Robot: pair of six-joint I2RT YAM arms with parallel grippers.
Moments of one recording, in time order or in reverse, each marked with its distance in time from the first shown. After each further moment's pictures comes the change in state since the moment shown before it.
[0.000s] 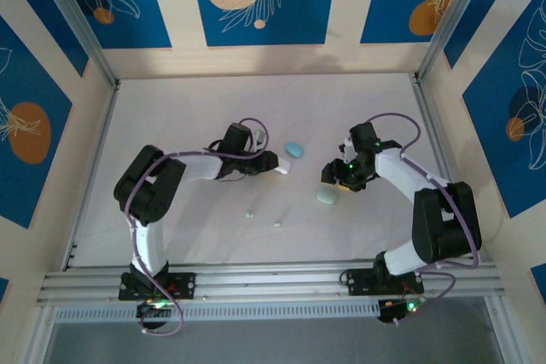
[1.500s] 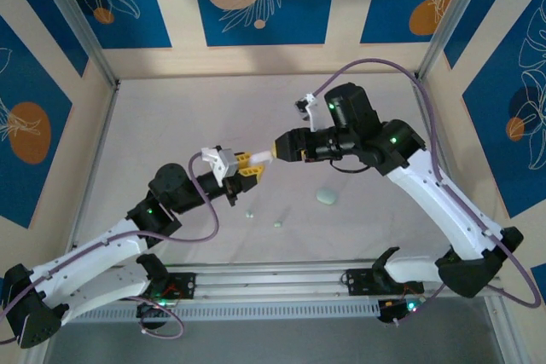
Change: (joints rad) left arm -0.293 -1.079 -0.412 0.170 -0.253 0.704; right arm 0.476 -0.248 0.612 -0.221 -0.028 0.224
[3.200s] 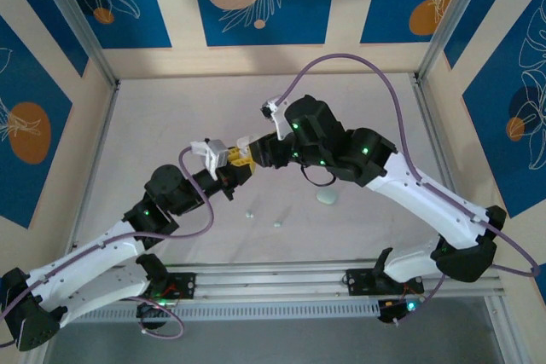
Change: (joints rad) left arm 0.000 -0.034 -0.001 -0.008 -0.129 -0.137; right arm 0.304 0.102 0.096 0.111 0.441 -0.201
